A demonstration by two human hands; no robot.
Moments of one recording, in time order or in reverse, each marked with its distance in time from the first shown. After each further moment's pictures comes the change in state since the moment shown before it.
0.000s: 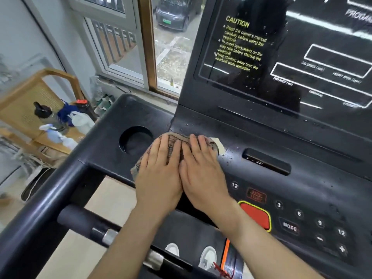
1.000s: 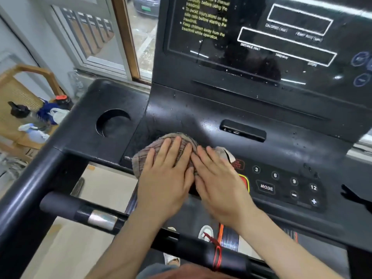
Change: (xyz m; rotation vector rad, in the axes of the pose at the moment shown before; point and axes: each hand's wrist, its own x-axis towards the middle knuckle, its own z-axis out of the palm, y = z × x) left_hand -0.044 0.044 0.003 0.035 -0.076 0.209; right_hand -0.100 0.042 -0.013 -0.087 0.008 -0.085
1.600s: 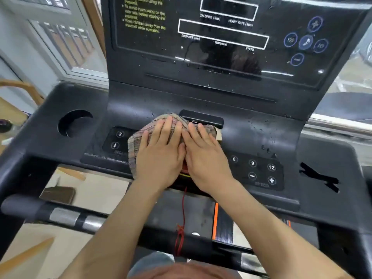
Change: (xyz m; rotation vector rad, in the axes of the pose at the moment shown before) left_hand 0.043 0.063 0.017 0.069 0.008 -0.002; right_hand -0.011 0.054 -0.002 0.146 0.040 0.283
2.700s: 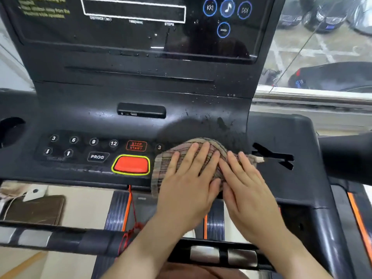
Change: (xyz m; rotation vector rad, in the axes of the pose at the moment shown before) left_hand -0.051 0.169 0.019 -0.045 -0.106 0.335; right_hand -0.158 0.133 -0.031 0.086 0.091 0.160
